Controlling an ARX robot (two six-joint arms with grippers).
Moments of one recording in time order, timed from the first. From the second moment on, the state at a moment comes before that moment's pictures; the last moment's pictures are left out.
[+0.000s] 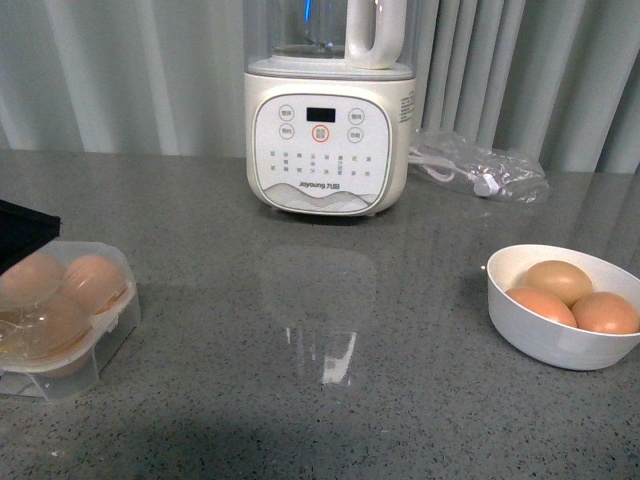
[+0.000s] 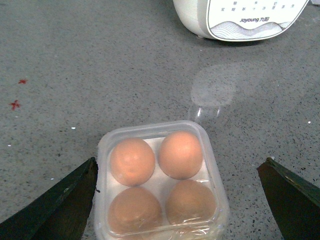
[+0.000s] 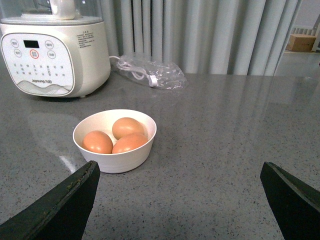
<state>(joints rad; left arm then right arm) -0.05 1.10 0.56 0.21 0.10 0.11 0.00 0.00 0.01 0.00 0.00 -0.01</state>
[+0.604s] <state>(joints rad) 0.32 0.68 0.50 -0.06 0.26 0.16 0.00 0.00 0.01 0.00 0.00 -0.01</state>
